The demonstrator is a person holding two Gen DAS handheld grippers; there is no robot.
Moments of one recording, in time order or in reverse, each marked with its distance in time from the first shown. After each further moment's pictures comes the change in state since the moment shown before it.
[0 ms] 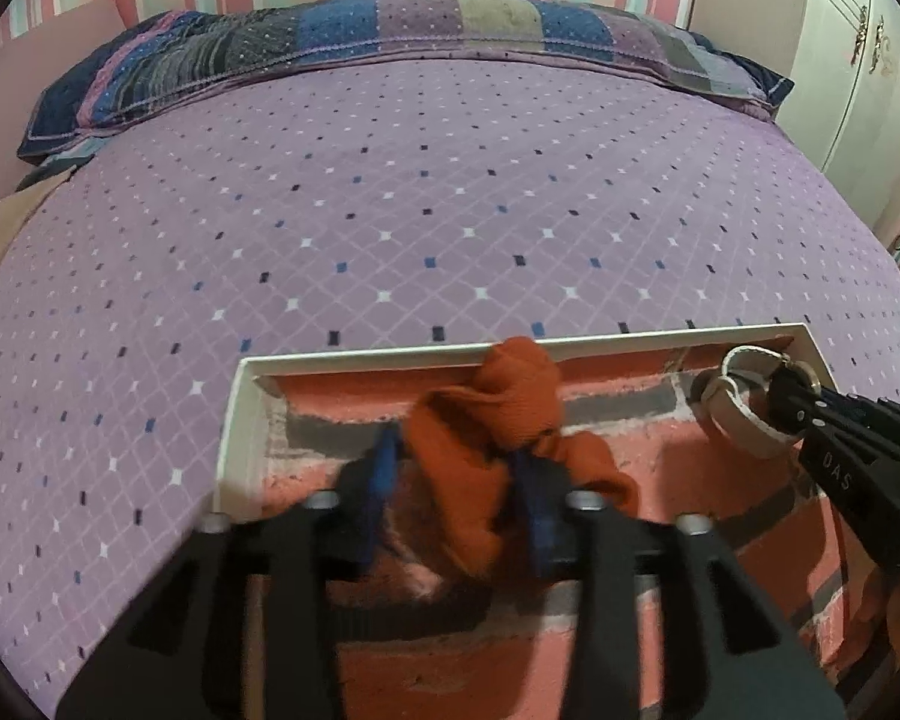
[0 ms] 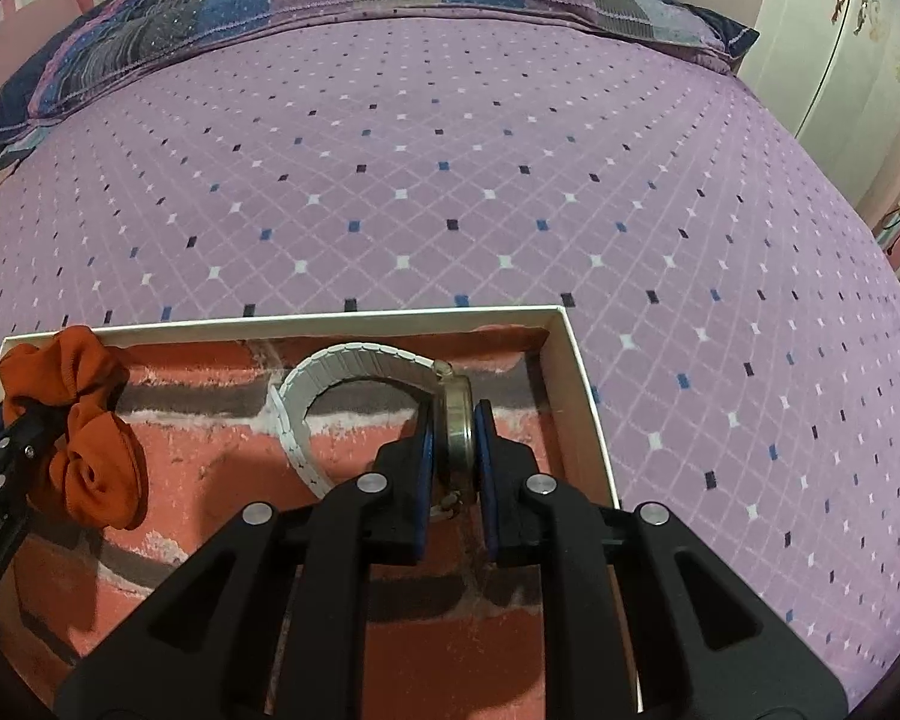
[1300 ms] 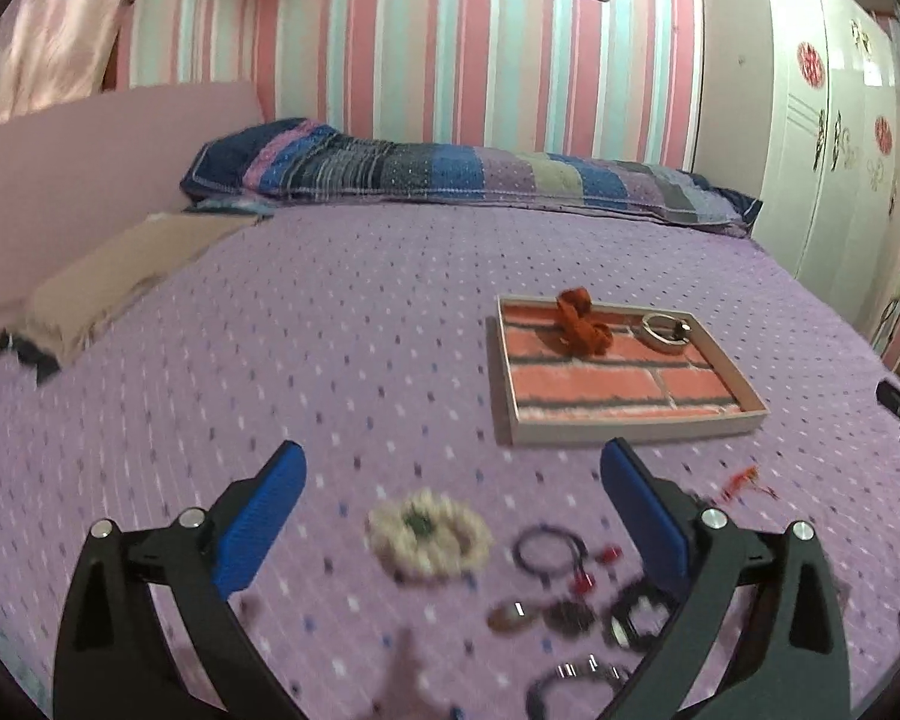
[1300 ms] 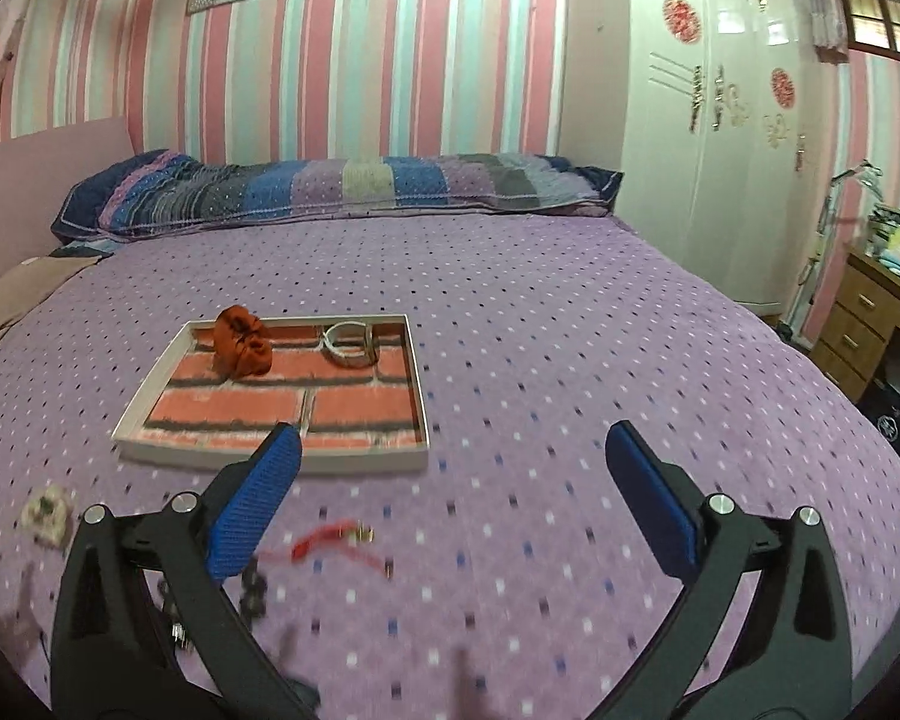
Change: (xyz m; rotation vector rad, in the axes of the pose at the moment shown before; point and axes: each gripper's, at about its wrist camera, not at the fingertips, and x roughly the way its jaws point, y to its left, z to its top) left arm -0.329 0.082 -0.254 -0.111 -0.353 0.070; right arm -0.302 -0.072 -0.266 0.060 -0.498 -0.048
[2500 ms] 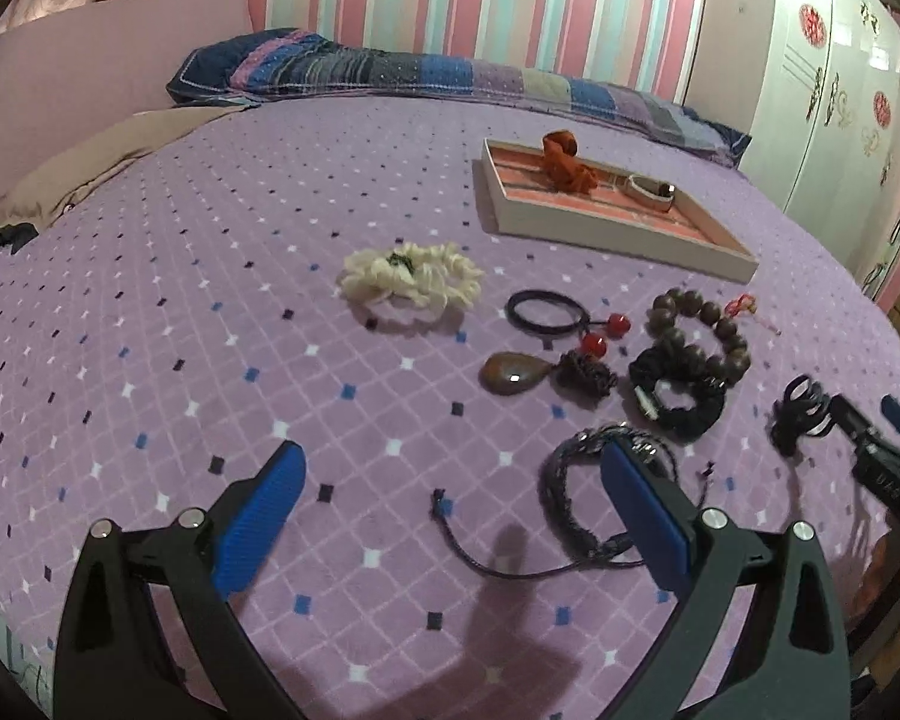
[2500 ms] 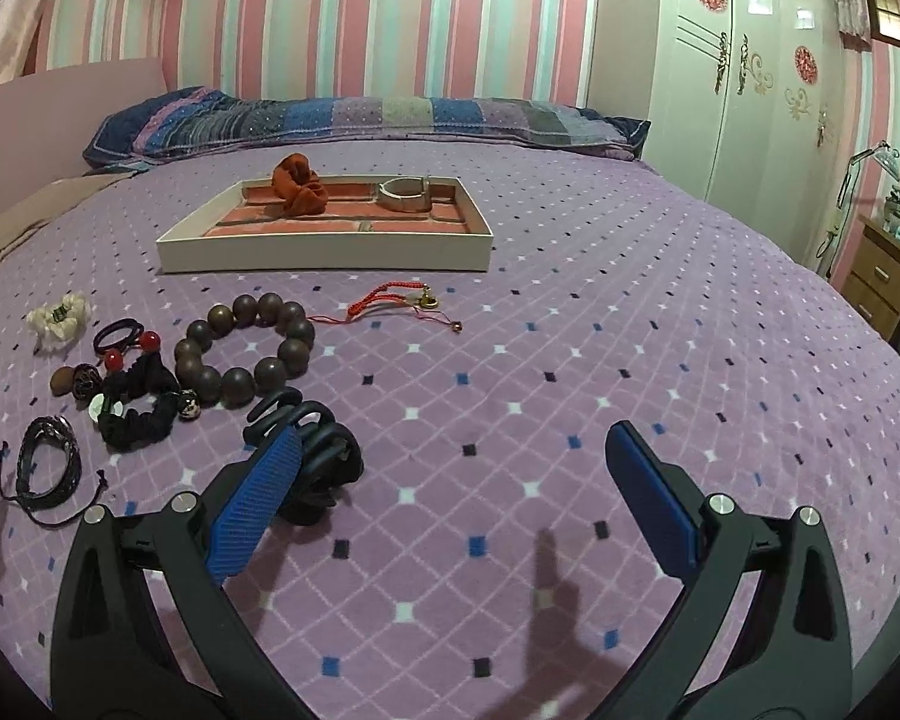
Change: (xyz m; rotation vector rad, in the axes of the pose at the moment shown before) left arm 0.008 0.004 -0.129 -0.017 0.177 -0.051; right arm -0.008 0.043 -0.138 -0.049 0.091 0.042
